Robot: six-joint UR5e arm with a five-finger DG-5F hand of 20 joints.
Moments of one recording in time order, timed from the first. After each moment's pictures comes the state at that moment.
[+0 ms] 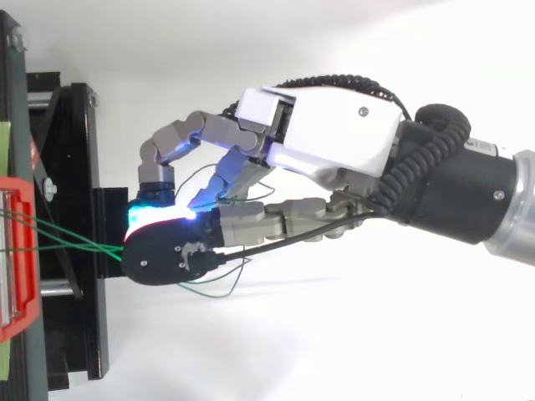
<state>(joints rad) 0.21 -2.32 -1.03 -3.12 -1.09 -0.01</state>
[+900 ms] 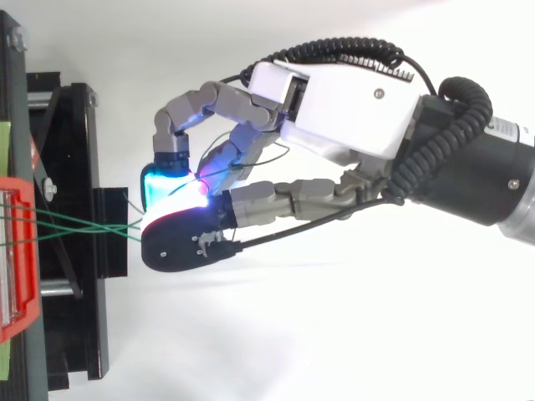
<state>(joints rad) 0.20 -2.30 -1.03 -3.15 -1.05 -0.20</state>
